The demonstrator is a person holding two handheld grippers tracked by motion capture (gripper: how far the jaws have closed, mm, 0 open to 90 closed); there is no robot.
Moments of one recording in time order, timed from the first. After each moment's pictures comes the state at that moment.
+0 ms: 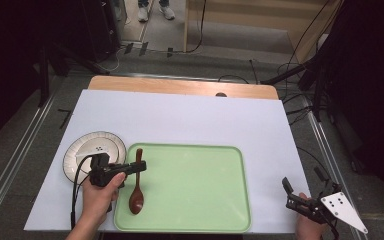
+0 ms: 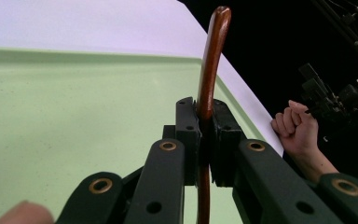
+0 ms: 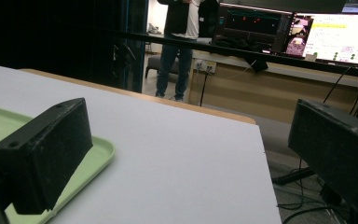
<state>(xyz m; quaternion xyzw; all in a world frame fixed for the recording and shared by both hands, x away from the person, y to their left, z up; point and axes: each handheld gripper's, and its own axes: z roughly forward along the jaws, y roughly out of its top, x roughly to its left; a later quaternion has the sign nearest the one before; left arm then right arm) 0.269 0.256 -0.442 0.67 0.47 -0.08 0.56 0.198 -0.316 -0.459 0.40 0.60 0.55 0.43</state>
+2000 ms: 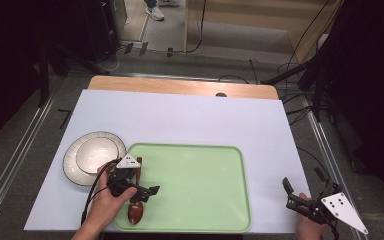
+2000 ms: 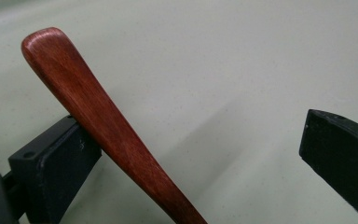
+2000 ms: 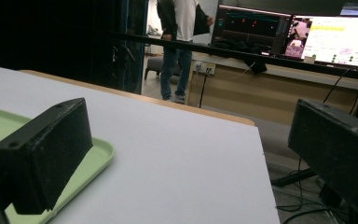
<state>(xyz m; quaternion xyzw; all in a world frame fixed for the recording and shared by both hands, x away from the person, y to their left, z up) 0.260 0.204 -0.455 0.83 0.43 0.05 0.35 0.197 -0.317 -0.459 0.40 0.59 0.55 0.43</state>
